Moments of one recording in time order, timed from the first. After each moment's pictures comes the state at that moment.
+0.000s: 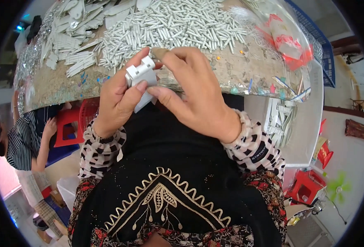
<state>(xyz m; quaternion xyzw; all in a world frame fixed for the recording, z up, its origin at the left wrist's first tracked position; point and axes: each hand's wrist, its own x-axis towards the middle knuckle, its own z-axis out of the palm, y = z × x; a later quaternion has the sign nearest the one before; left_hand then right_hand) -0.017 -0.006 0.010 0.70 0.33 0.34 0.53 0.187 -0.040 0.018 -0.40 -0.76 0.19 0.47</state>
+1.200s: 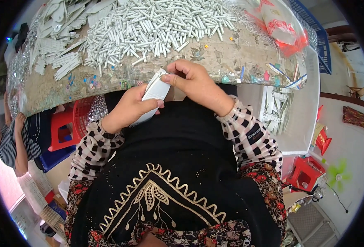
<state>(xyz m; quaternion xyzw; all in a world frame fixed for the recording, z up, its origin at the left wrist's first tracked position) -0.002 -0.014 -0.057 0.58 0.41 0.10 0.70 0.219 -0.030 -0.067 -0.47 -0.57 0.54 0.40</state>
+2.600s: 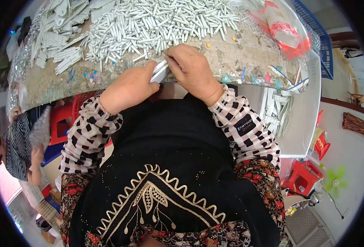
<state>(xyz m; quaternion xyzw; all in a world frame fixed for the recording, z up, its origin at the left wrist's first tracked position) 0.021 0.016 -0.032 0.86 0.43 -0.01 0.28 0.213 -0.004 -0.080 -0.45 -0.75 0.13 0.46</state>
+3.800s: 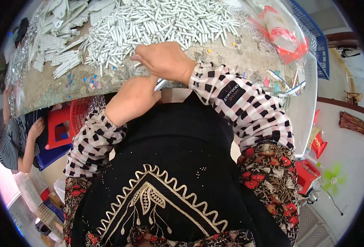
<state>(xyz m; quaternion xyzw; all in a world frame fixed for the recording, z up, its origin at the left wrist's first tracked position) 0.014 0.009 -0.046 0.88 0.39 0.01 0.25 0.169 0.055 -0.066 -0.46 -0.83 0.22 0.23</state>
